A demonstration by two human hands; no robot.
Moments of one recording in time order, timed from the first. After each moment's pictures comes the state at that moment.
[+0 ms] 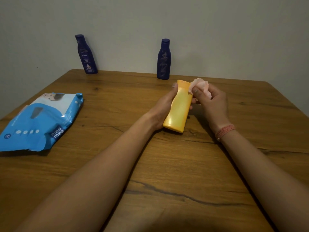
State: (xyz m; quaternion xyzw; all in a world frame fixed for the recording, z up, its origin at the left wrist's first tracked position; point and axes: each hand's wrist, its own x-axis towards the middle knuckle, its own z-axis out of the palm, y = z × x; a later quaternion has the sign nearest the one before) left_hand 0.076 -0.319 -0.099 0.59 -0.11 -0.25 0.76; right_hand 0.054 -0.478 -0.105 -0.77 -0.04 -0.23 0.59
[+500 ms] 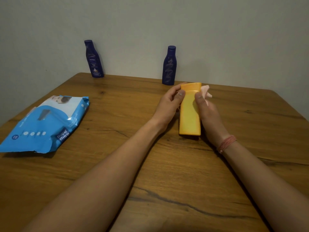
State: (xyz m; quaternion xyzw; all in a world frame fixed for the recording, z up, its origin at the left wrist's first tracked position) left_hand 0.083 -0.321 -0.104 0.68 -0.16 -0.02 0.71; right_hand 0.038 -0.454 -0.093 -0.73 -0.06 -0.06 0.68
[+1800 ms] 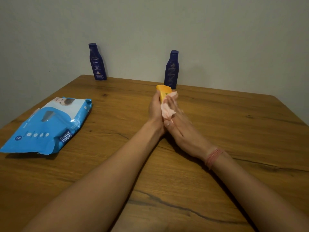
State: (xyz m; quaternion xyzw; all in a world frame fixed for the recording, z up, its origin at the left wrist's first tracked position) left_hand 0.091 -0.308 -0.104 0.43 0.06 -0.07 0.90; right_hand 0.025 -0.418 -0.110 -0.89 -0.28 -0.04 0.35
